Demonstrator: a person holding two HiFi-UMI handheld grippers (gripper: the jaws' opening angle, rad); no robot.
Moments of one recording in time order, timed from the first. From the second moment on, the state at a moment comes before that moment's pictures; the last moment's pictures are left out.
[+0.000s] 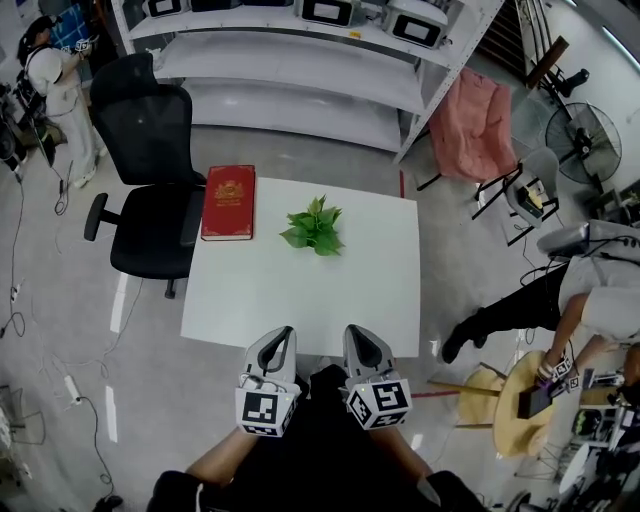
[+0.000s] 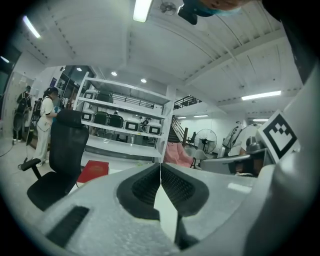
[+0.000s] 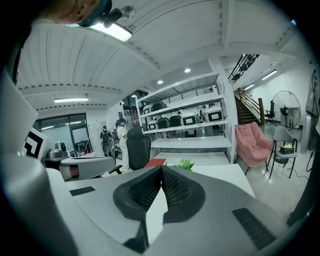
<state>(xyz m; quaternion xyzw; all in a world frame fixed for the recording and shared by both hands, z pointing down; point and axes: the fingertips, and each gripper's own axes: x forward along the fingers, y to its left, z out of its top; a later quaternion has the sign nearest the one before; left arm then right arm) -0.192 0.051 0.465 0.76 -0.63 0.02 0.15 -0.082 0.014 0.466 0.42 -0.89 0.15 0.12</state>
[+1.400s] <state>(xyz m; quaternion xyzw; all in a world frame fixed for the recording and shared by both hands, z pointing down) -0.196 -0.169 0.517 0.74 -0.64 0.06 0.19 -0.112 -0.268 0.597 0.37 -0.87 0.23 0.22</state>
